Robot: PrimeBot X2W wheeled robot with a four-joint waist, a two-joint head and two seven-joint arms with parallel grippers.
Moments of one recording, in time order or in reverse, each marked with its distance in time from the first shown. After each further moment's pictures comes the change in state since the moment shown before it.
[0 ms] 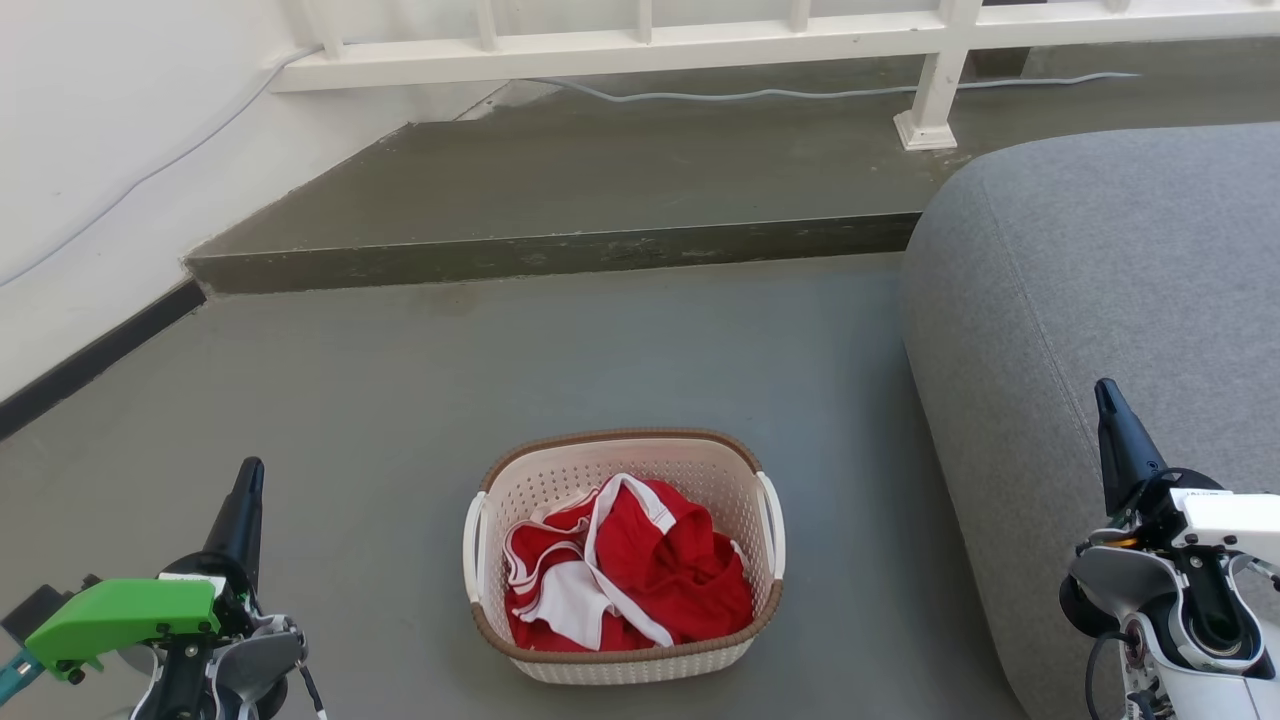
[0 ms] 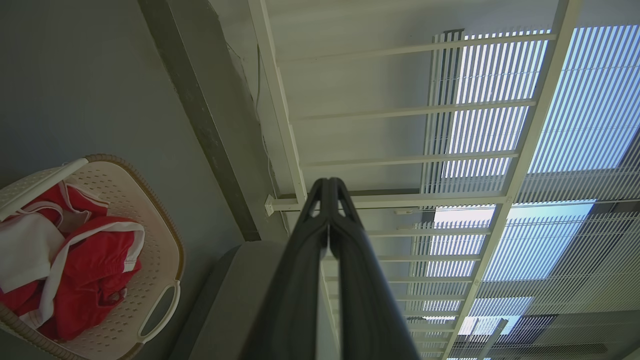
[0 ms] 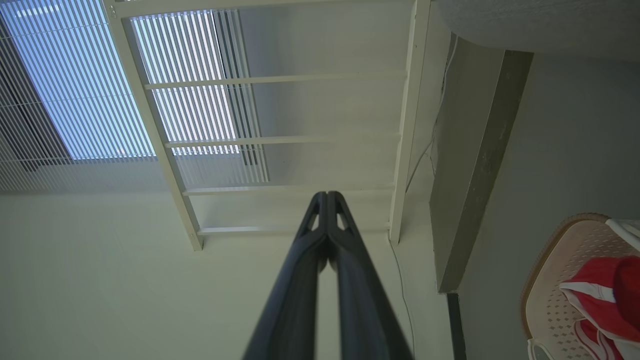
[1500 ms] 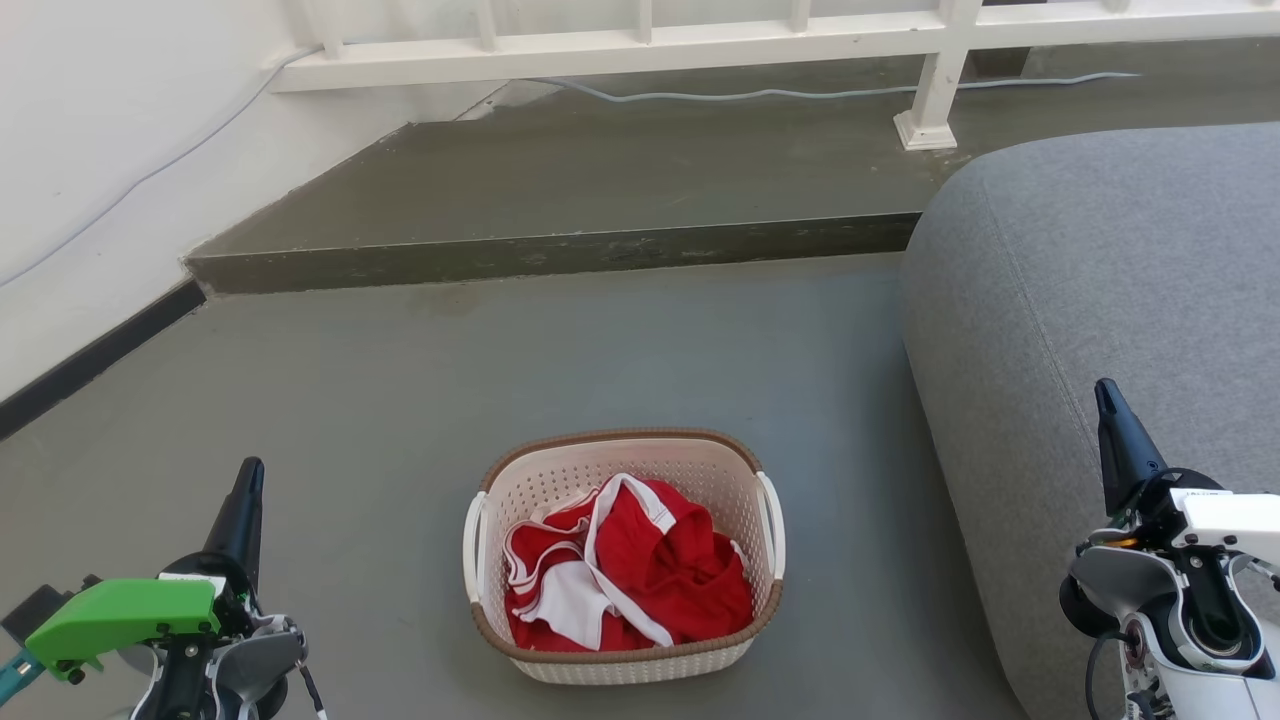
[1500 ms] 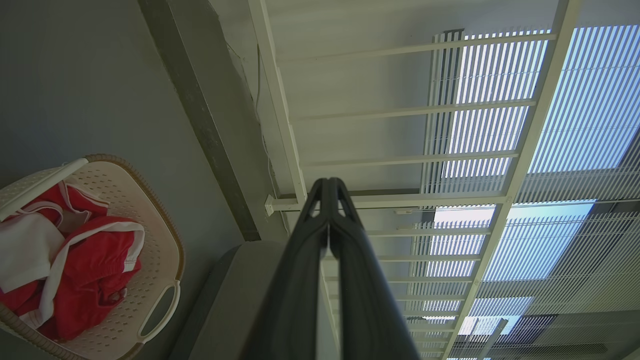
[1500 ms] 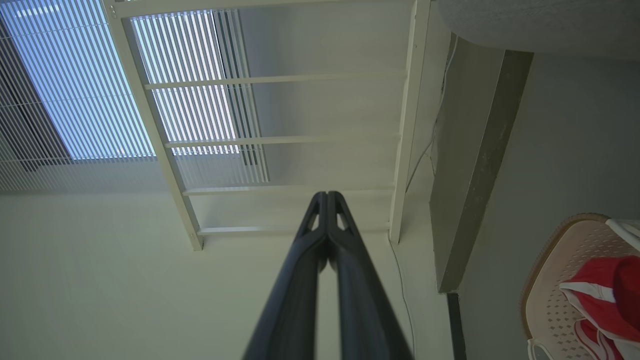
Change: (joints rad) left arm 0.000 0.000 0.000 0.000 0.000 0.000 0.000; right arm 0.000 0.000 0.000 0.000 0.000 0.000 0.000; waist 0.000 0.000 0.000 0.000
